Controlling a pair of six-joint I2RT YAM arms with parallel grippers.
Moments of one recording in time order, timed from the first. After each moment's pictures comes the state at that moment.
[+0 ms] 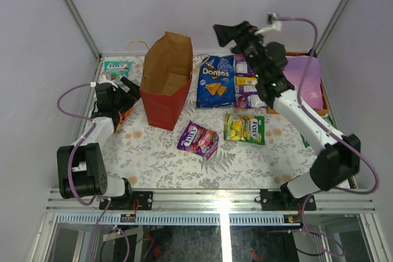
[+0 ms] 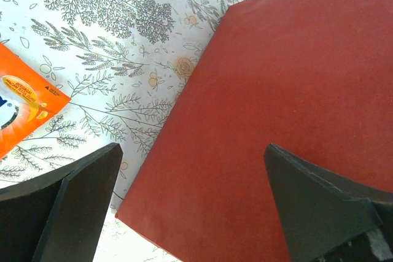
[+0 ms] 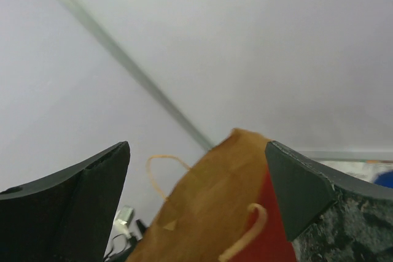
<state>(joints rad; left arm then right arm) 0.15 1.38 0.73 0.16 0.29 -0.74 0.51 1.58 1.45 0.38 -0.02 0.69</state>
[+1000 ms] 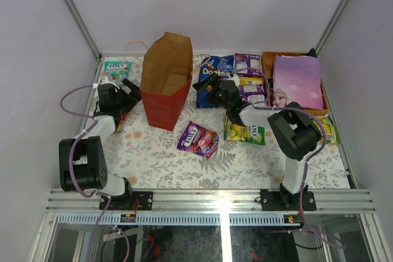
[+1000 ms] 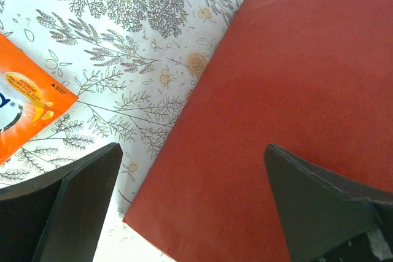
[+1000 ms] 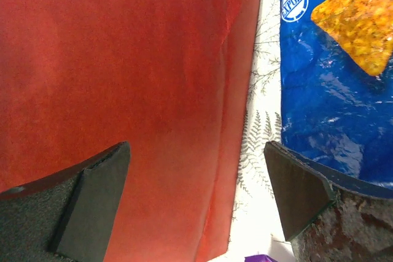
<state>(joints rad) 0.15 1.43 0.73 0.18 0.29 -0.73 0.60 1.88 1.02 0.54 0.08 1.12</state>
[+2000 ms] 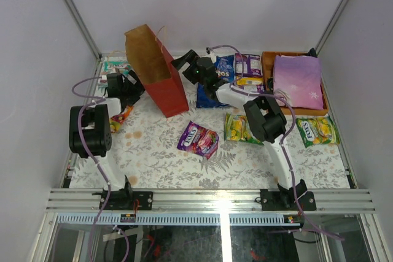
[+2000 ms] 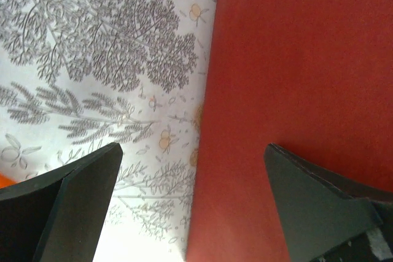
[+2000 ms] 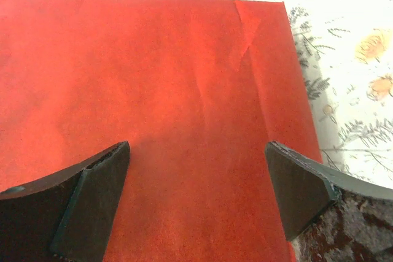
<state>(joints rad) 0.13 1.79 0.96 0.25 0.29 -0.78 0.63 2.32 1.73 0.38 0.04 1.11</state>
